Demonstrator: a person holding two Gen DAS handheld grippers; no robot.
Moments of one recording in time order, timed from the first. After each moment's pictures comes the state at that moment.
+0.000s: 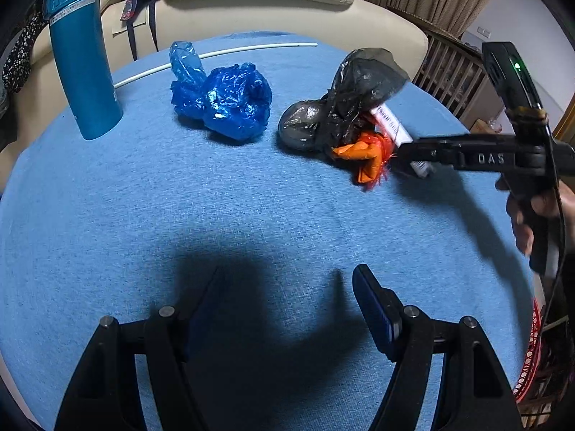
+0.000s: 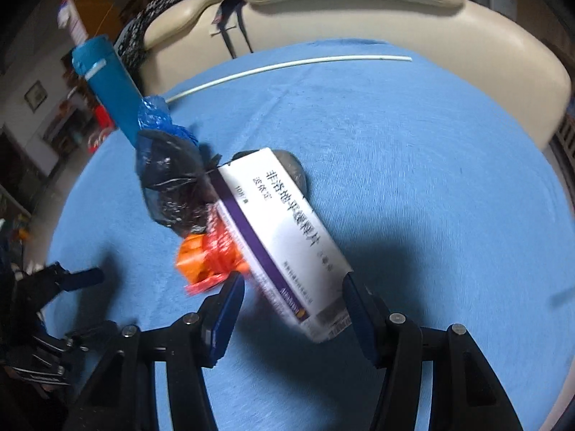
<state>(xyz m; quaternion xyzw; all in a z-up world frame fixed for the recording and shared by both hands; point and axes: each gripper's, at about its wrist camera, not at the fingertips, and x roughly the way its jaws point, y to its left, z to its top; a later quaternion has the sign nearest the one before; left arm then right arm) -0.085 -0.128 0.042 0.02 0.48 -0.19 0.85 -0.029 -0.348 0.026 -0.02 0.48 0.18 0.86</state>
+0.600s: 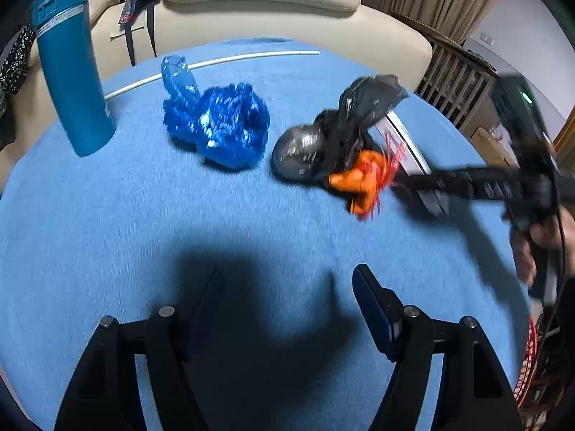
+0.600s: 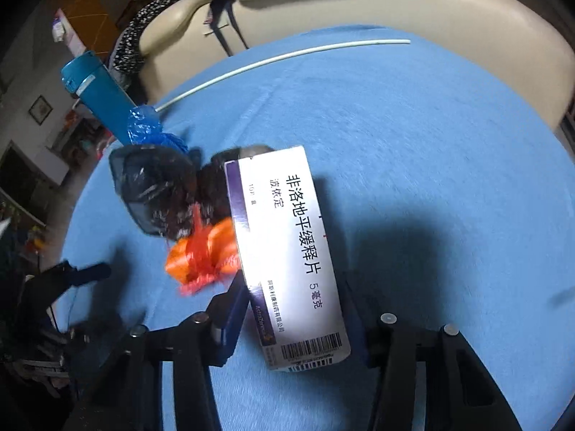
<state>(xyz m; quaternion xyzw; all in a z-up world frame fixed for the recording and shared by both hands) -0.062 -0.136 0.053 0.01 0.48 -0.19 0.86 -0.033 -0.373 0.015 0.04 0.50 0.18 0.85</state>
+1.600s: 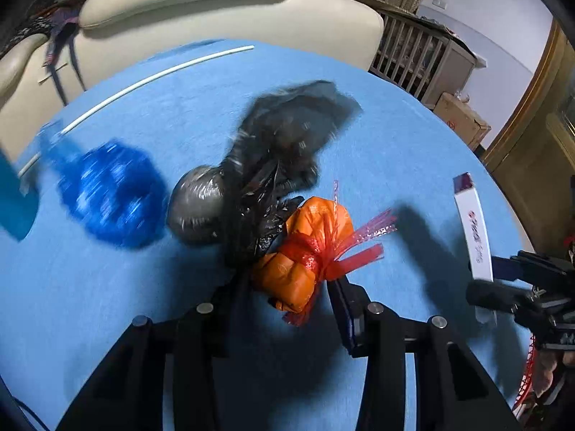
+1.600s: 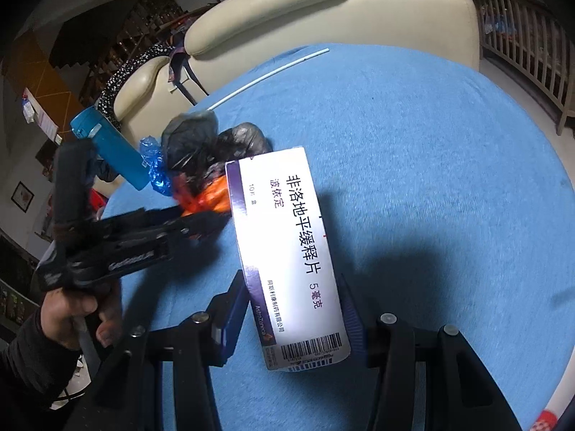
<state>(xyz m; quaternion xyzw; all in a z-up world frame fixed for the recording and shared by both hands) -0.031 -0.205 0.046 0.07 0.47 -0.27 0.84 -0.158 -0.397 0.023 0.17 0.45 0.09 0.87</state>
